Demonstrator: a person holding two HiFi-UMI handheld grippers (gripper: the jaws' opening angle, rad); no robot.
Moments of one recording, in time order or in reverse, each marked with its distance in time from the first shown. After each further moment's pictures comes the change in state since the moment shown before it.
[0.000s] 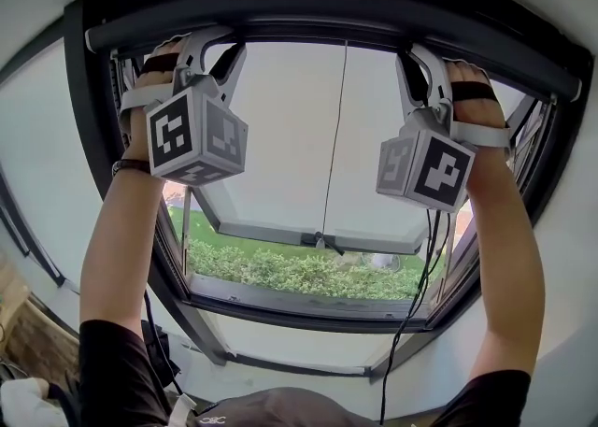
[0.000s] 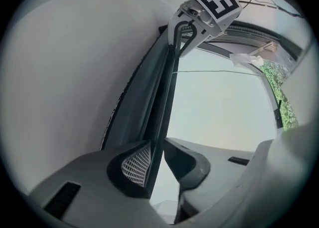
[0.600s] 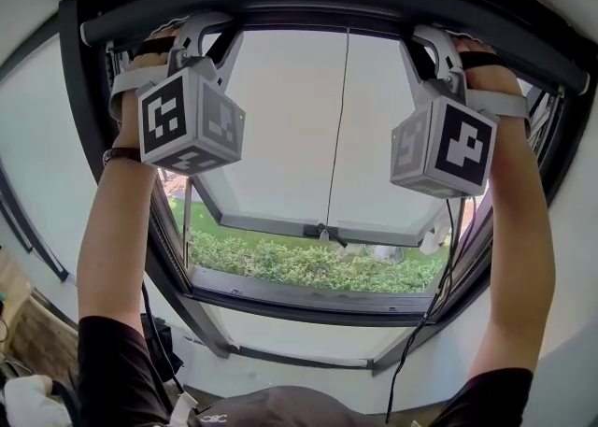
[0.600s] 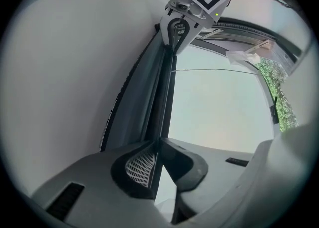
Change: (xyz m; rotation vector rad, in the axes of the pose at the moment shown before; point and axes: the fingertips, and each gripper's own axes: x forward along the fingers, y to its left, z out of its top) left arm 0.006 0.000 -0.005 0.066 0.036 -0.025; right arm 0.003 0.000 0.002 -0.035 -0.012 0.155
